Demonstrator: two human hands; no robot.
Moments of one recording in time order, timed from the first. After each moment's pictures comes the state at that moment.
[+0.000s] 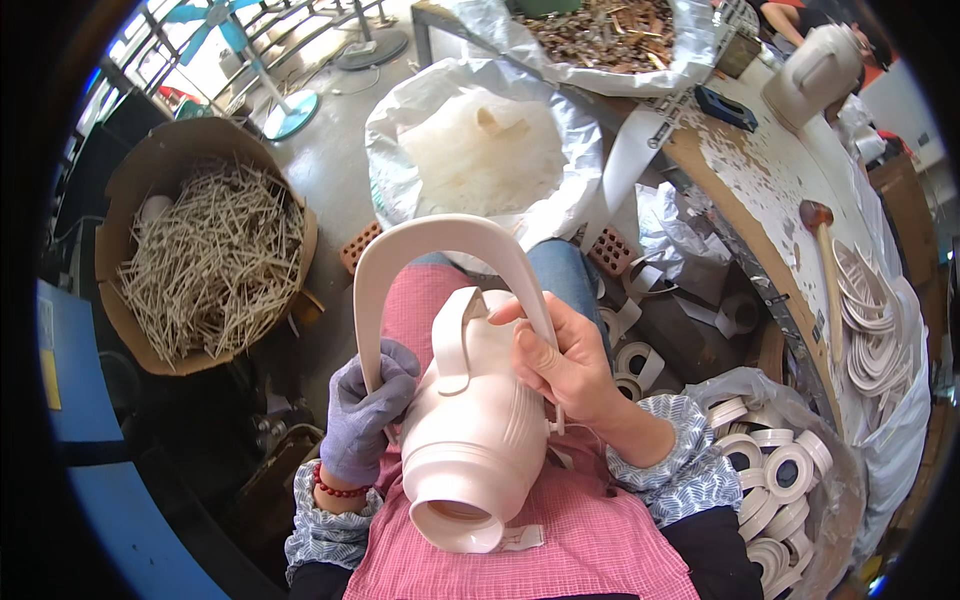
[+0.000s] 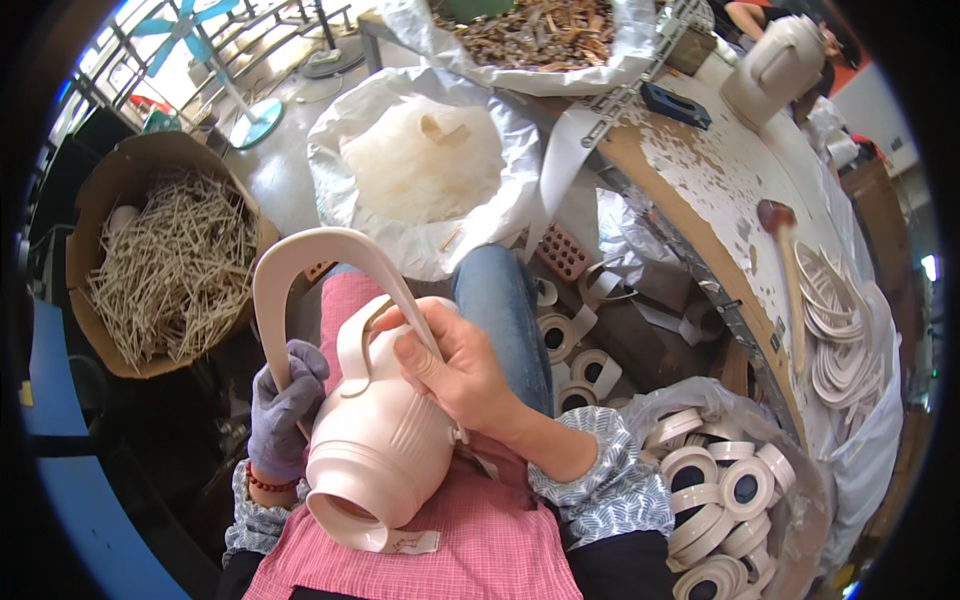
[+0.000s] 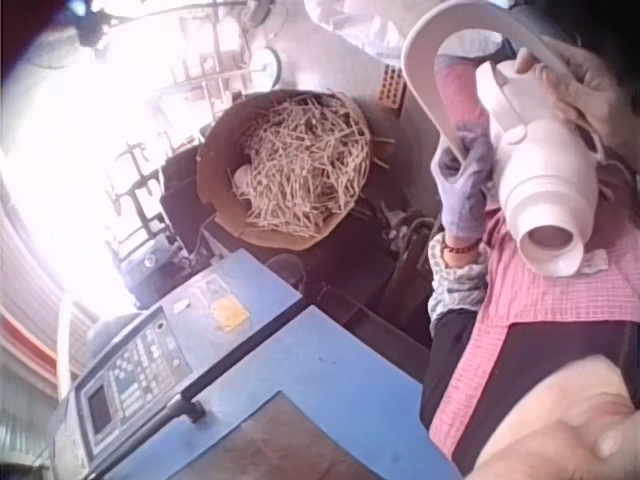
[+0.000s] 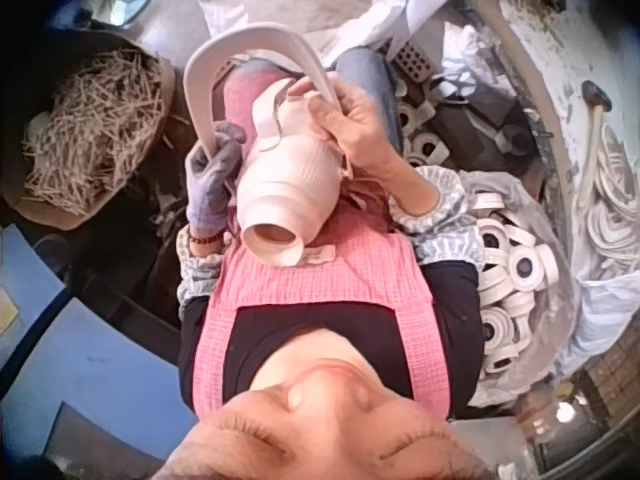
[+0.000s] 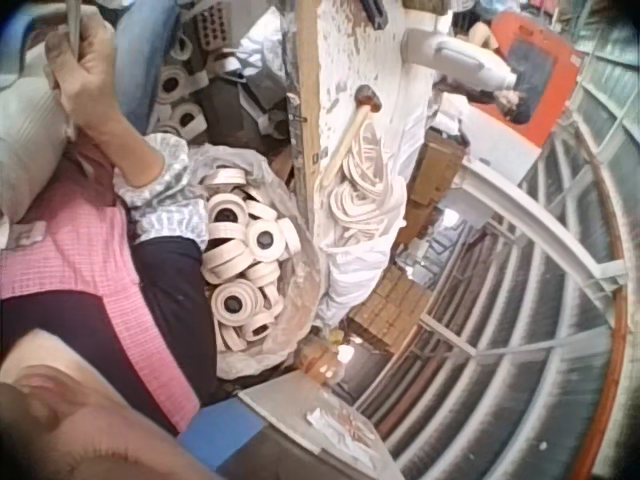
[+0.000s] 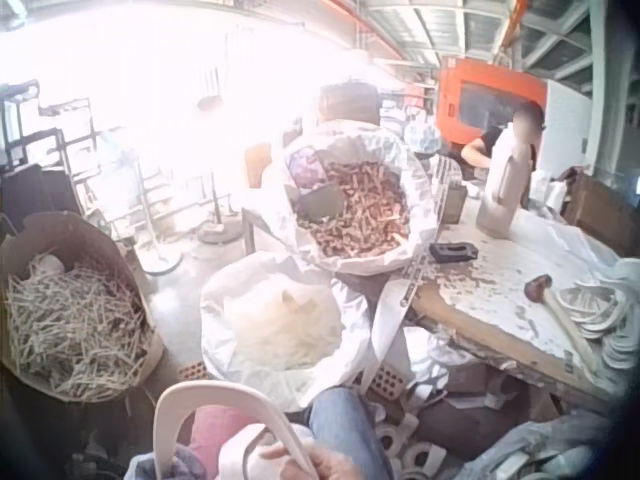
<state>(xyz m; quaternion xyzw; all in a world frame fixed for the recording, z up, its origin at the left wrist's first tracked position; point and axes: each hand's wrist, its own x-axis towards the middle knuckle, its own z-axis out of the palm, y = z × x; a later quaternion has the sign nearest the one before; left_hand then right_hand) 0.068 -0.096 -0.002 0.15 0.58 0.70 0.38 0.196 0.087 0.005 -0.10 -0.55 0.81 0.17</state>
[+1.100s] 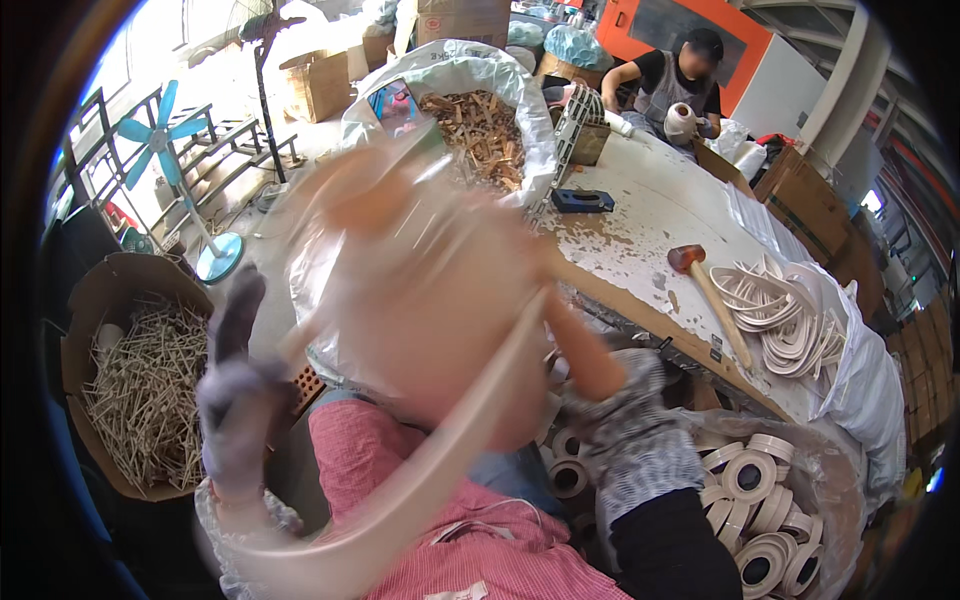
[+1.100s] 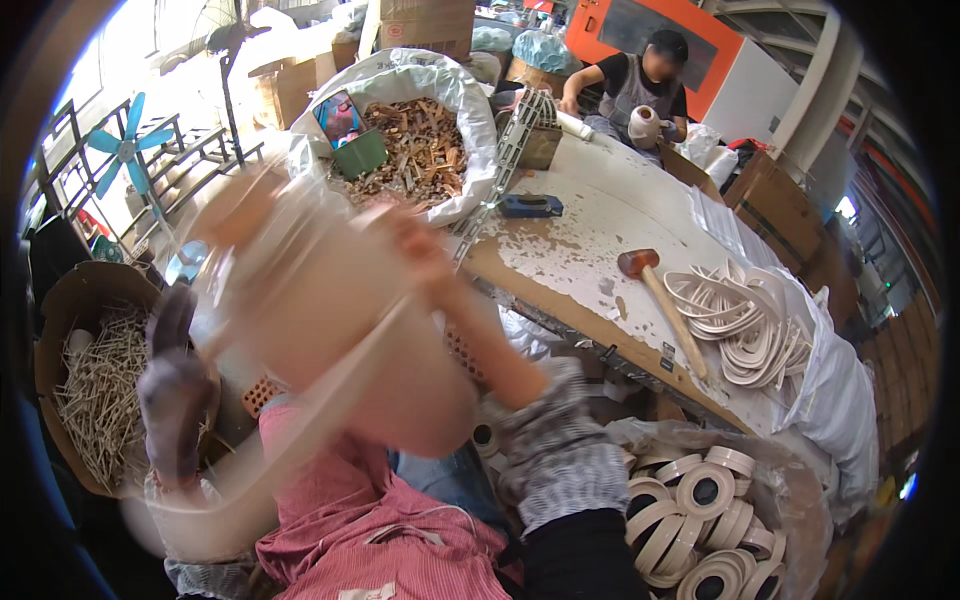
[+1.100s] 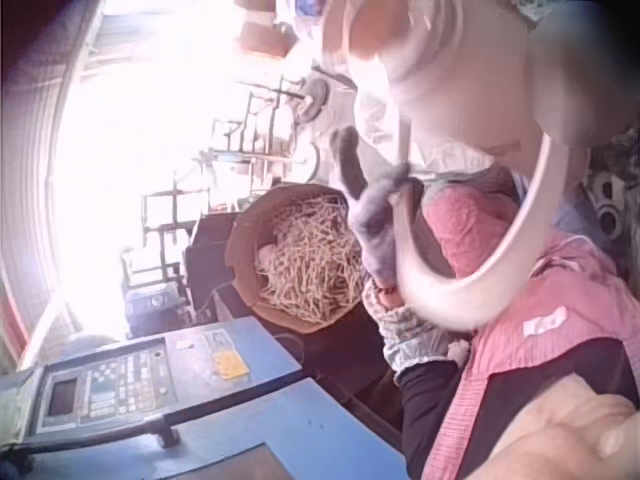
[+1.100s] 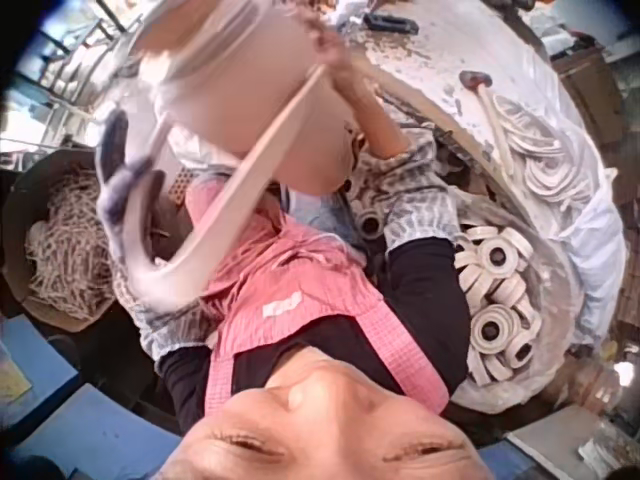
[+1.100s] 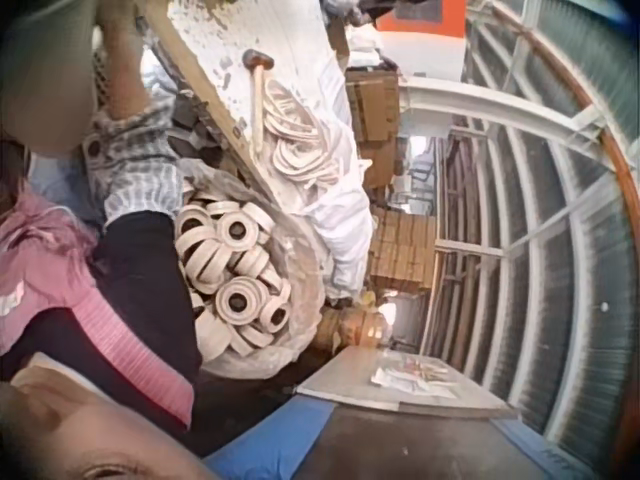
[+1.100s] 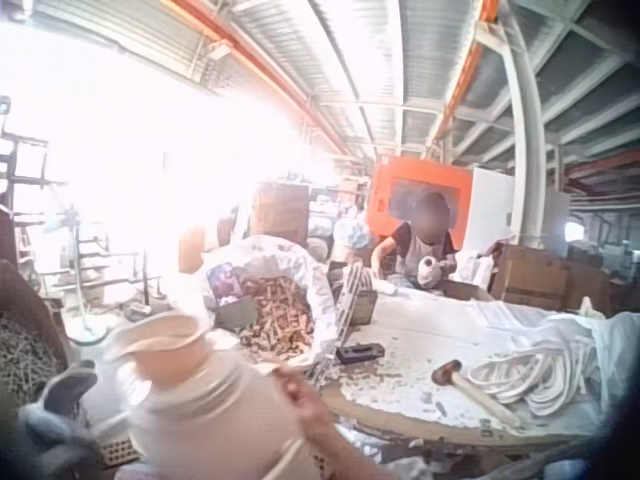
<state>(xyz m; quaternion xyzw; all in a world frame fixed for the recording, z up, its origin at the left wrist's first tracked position) 0.007 -0.042 0.114 0.56 0.50 0.65 0.10 0.157 0.293 0.042 0.04 -0.66 0.66 0.35</state>
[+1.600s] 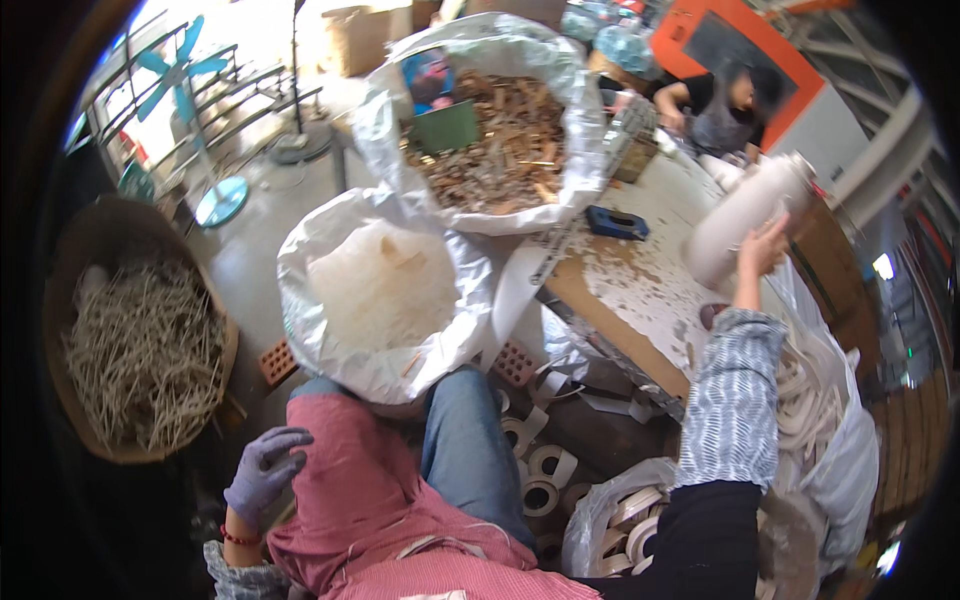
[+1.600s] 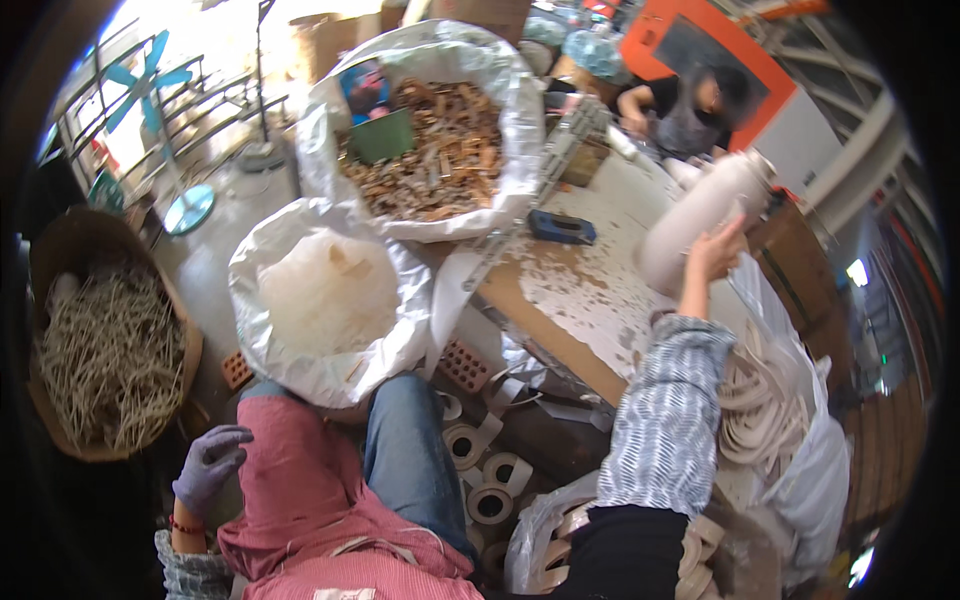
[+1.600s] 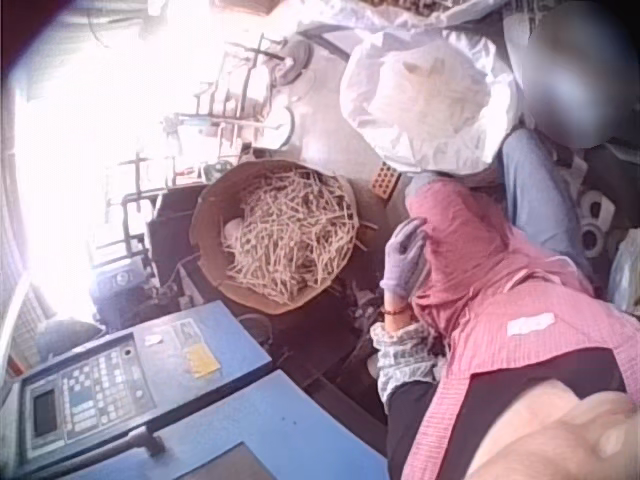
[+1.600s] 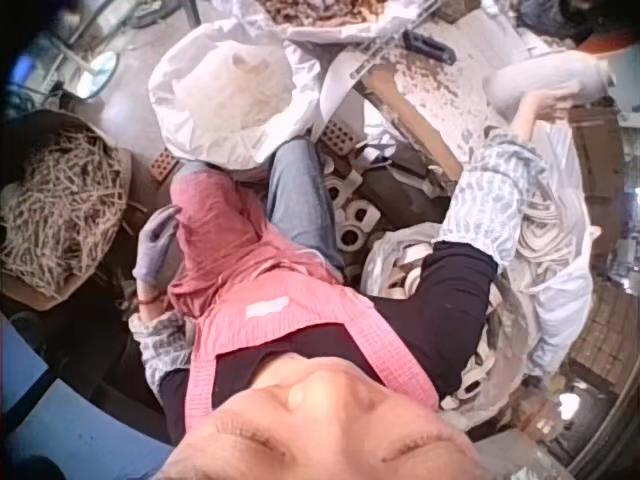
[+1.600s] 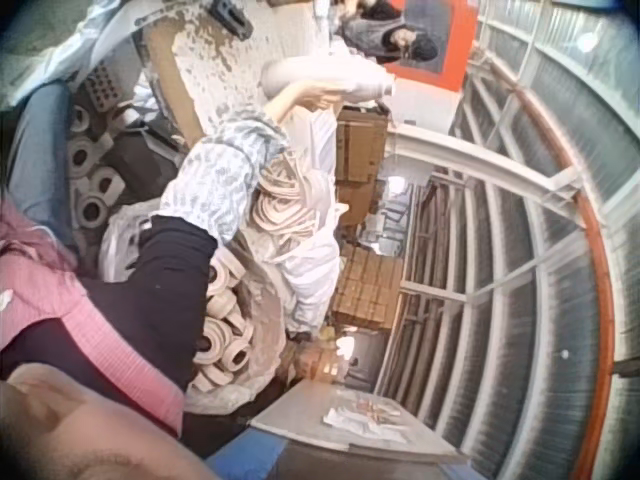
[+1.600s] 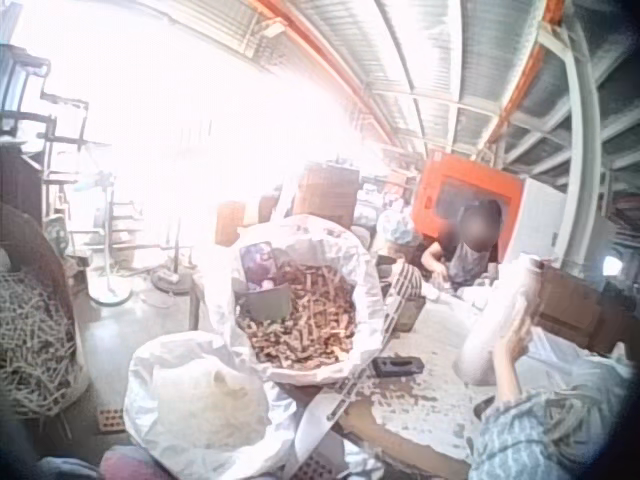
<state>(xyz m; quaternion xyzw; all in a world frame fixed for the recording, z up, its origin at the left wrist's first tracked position) -0.019 -0.082 -0.042 0.40 0.74 0.45 0.31 0.353 0.569 0.107 -0.68 -0.58 -0.17 0.41</state>
